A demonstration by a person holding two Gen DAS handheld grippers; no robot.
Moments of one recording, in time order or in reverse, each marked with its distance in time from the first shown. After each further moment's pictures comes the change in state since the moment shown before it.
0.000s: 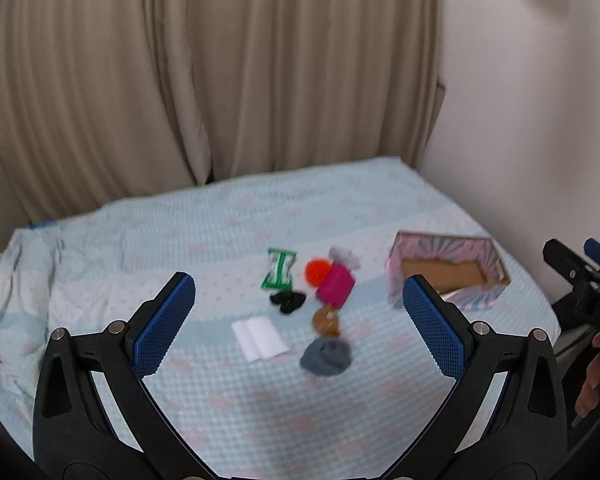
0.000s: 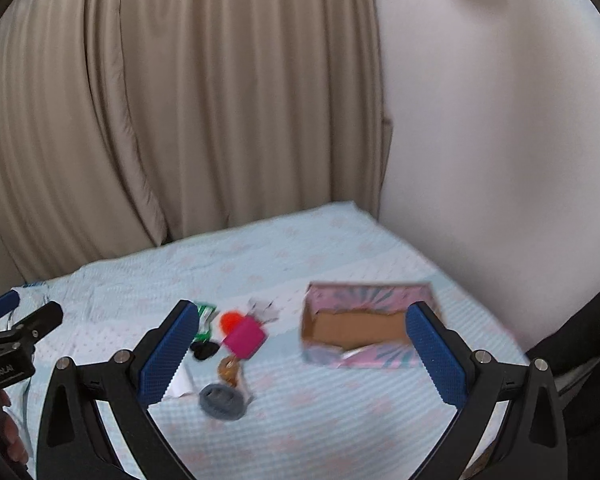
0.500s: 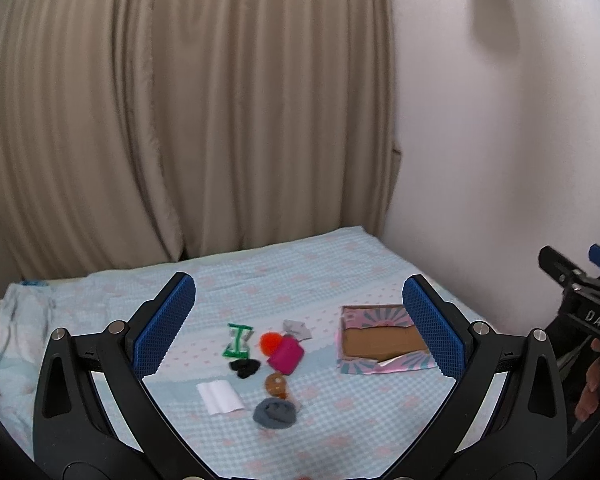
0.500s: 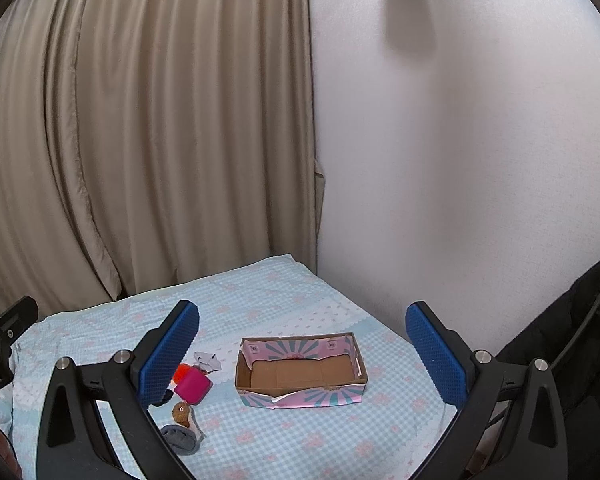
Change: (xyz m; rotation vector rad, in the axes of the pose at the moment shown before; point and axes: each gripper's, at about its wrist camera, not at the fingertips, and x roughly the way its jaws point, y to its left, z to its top) left arm -0.105 -0.121 0.069 0.056 -0.243 -0.032; right arm -0.093 -0.087 0.068 0.044 -0.171 -0.173
